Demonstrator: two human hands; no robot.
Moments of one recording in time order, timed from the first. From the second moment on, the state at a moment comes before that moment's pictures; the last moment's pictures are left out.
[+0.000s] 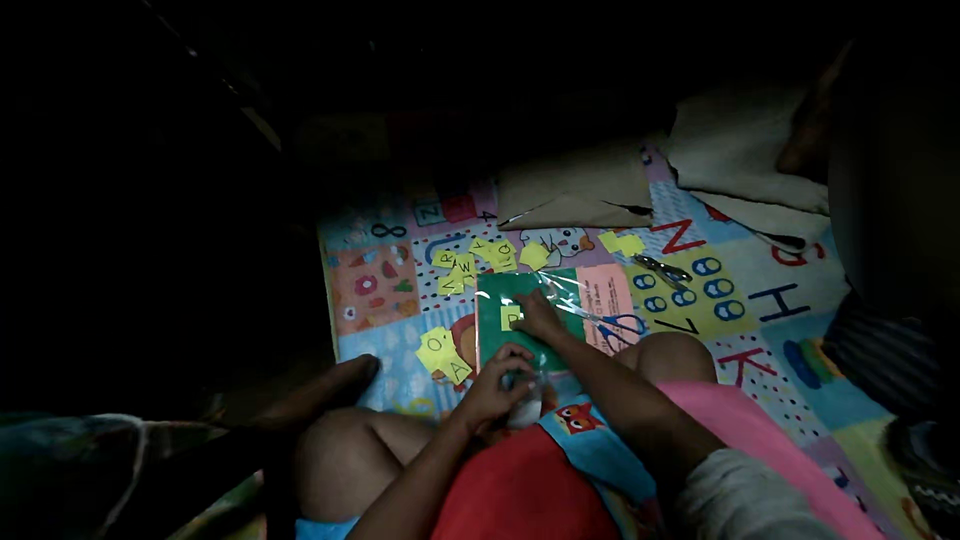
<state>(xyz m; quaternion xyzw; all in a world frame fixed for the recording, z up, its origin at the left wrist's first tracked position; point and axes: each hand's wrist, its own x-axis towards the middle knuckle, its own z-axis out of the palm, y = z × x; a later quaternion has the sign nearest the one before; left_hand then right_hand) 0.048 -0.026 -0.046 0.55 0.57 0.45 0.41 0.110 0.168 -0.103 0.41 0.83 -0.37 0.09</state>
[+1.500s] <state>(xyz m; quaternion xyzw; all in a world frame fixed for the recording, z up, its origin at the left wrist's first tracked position) 0.037 -0.008 -0.044 0.46 0.69 0.44 0.36 0.168 0.126 -0.059 0.47 0.56 -0.68 -0.02</state>
